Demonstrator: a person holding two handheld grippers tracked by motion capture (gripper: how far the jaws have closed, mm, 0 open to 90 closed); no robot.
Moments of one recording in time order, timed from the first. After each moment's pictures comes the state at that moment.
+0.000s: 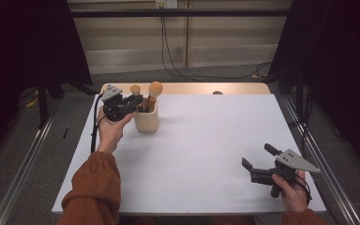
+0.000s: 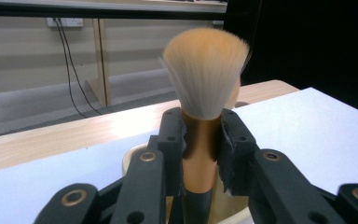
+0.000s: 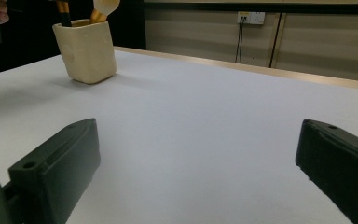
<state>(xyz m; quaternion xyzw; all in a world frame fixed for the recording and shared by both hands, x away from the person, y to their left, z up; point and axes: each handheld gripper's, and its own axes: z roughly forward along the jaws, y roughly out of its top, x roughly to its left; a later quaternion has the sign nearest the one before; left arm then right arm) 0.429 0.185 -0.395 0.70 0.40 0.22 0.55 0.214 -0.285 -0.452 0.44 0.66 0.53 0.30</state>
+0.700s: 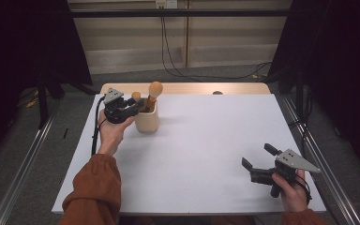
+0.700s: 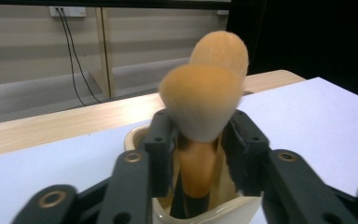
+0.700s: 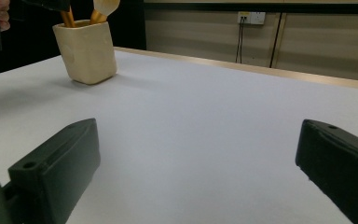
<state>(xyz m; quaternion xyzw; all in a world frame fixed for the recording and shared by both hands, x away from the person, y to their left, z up) 0.427 0.183 -0.404 0.71 0.41 0.22 0.53 0.215 -0.285 -0.453 0.44 0.66 0.53 0.30</state>
